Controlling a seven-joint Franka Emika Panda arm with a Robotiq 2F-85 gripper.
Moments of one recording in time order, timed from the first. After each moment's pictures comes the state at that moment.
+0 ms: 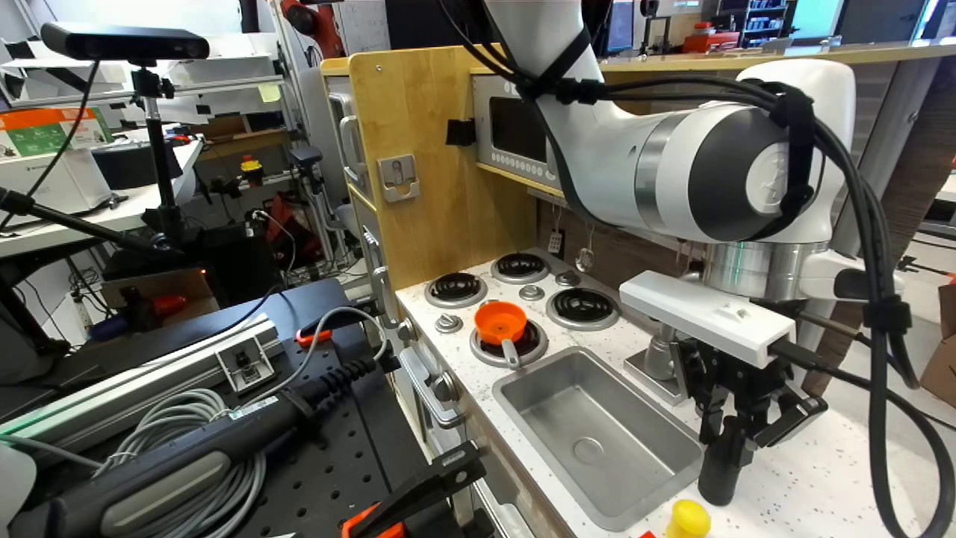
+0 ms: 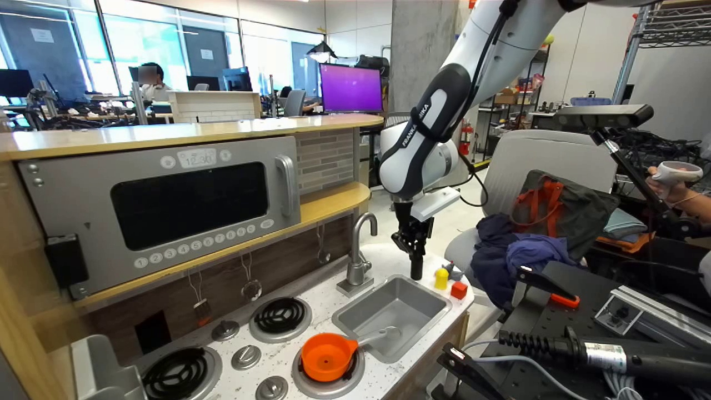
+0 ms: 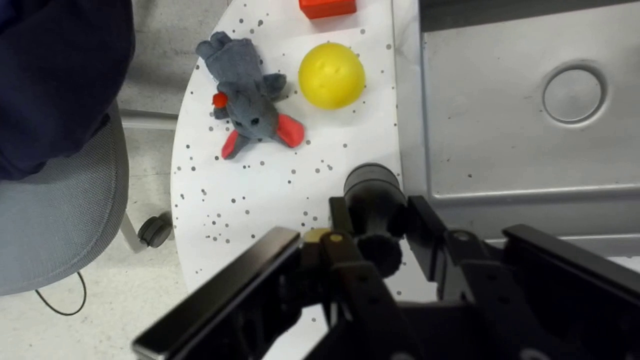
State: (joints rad) arm -0.08 0.99 -0.14 -1.58 -0.15 2.45 0.03
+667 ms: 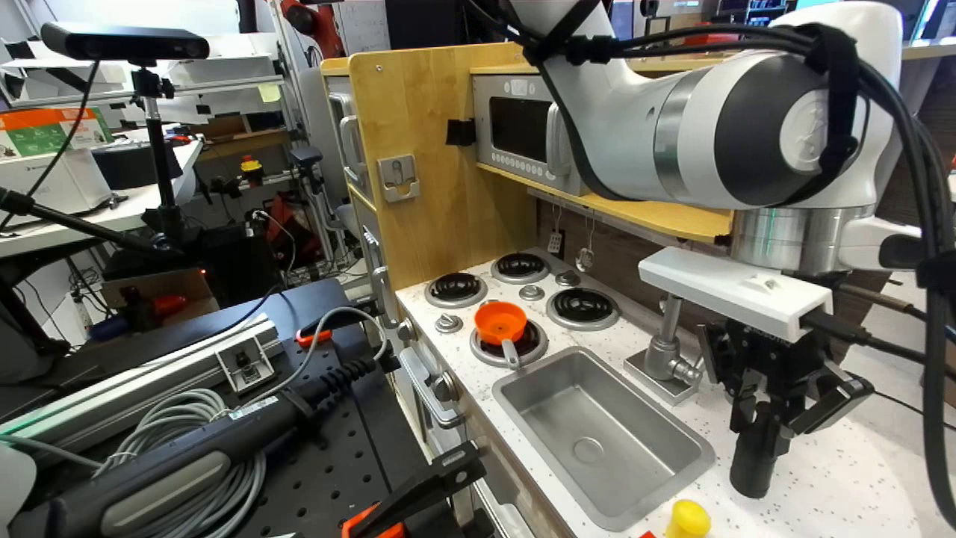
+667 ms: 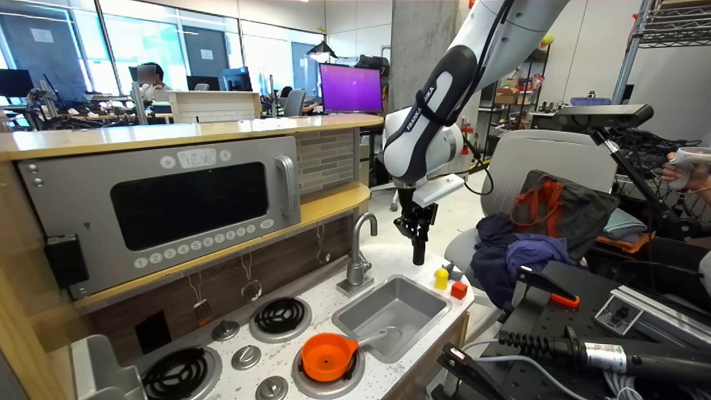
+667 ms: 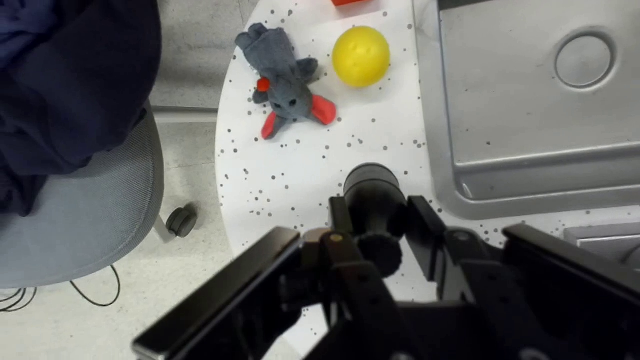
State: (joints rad) arm -0.08 0.93 -0.16 -1.60 -0.14 2.45 0.06
